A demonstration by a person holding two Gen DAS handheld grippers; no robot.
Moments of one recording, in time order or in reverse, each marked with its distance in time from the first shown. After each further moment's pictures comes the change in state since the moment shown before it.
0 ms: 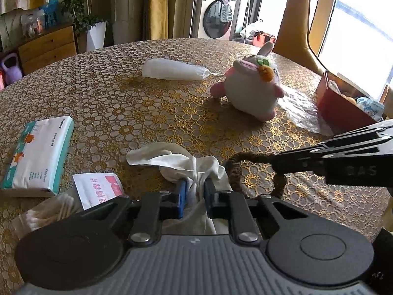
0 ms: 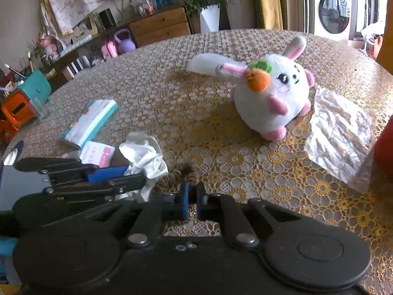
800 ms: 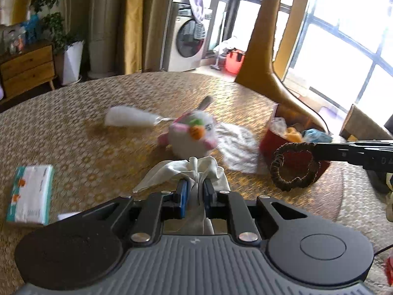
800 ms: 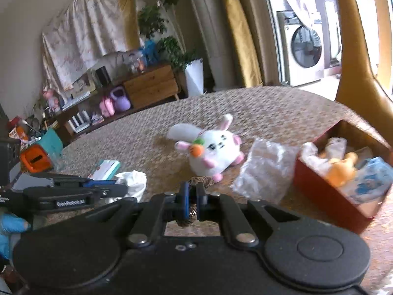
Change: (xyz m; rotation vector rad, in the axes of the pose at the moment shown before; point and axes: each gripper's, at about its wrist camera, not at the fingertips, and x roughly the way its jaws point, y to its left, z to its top) left arm -0.077 -0.060 0.062 0.025 -0.065 -0.133; right arm -0.149 -0.054 -0.004 0.071 -0.257 -0.018
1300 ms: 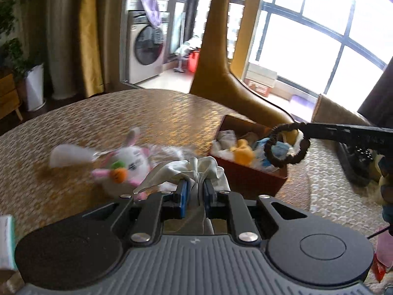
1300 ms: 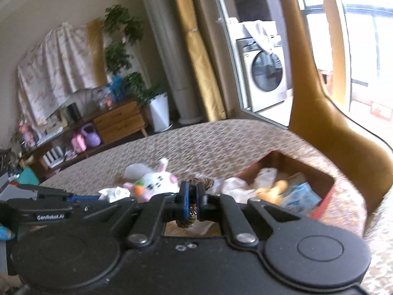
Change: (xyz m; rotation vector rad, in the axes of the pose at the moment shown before) left arm 0.024 -0.100 0.056 0.145 0.002 -0.114; right arm -0.063 -0.081 0.020 0.075 -0.155 -0.133
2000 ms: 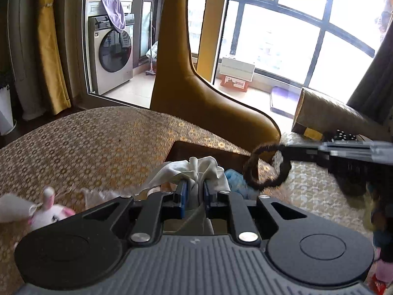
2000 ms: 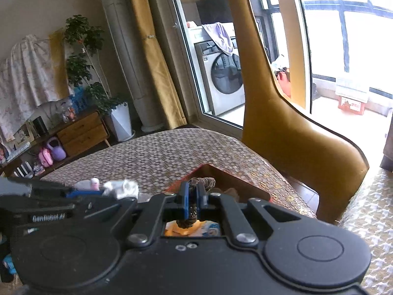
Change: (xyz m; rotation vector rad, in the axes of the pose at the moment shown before) left arm 0.115 -0.088 0.072 0.093 0.014 -0.066; right arm 0.015 -0.104 0.012 0.061 -0.013 -0.139
